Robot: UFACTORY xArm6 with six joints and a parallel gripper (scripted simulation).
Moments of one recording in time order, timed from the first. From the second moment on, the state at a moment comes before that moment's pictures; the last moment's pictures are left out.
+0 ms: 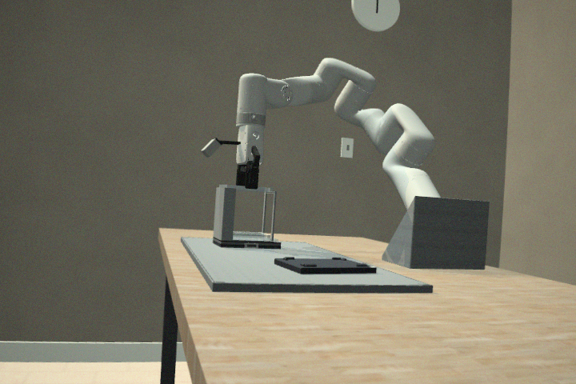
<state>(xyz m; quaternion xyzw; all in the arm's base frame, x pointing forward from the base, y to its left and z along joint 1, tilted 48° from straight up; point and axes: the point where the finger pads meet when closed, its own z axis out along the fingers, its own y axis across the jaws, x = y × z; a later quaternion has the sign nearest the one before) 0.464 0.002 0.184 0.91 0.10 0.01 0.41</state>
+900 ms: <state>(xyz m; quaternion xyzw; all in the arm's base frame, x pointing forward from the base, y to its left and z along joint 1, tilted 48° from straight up) 0.468 -0.028 0.156 0.91 0.10 0.01 0.41</state>
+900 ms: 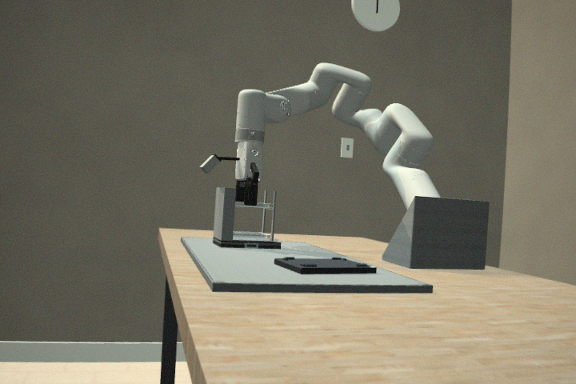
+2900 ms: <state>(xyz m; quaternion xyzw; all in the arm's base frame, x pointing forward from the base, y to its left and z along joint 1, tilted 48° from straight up) 0.474 -0.069 0.120 0.91 0.10 0.01 0.41</state>
